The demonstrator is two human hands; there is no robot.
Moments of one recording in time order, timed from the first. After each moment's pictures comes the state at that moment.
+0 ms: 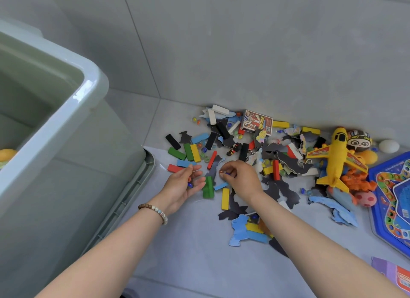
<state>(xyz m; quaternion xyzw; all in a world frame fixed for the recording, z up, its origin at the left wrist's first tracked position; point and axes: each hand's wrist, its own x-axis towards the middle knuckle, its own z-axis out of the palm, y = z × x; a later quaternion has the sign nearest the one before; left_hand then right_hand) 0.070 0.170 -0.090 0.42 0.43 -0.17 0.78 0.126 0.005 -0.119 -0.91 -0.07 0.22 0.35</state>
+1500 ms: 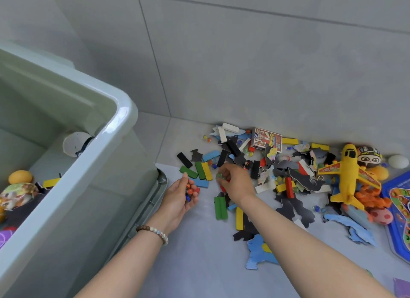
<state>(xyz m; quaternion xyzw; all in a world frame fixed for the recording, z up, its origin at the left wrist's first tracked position) 0.070 0.204 -0.076 0.44 0.42 -0.11 0.78 0.147 0.061 -0.115 -0.92 -0.05 0.20 0.34</state>
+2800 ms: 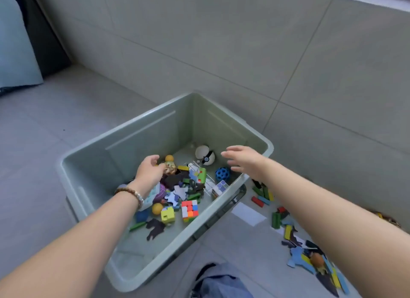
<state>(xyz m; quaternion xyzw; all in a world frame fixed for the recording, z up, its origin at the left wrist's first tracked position) -0.135 0.446 0.162 0.70 0.48 0.08 0.52 0.026 0.272 0.195 -0.78 -0.08 0.41 0.46</state>
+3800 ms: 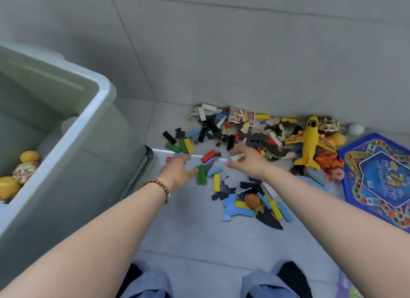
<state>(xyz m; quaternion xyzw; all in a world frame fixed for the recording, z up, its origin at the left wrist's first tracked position) 0.058 0.165 -0.021 0.88 0.20 -0.29 0.33 0.127 -0.037 -0.036 -0.88 -0.04 0.35 0.33</state>
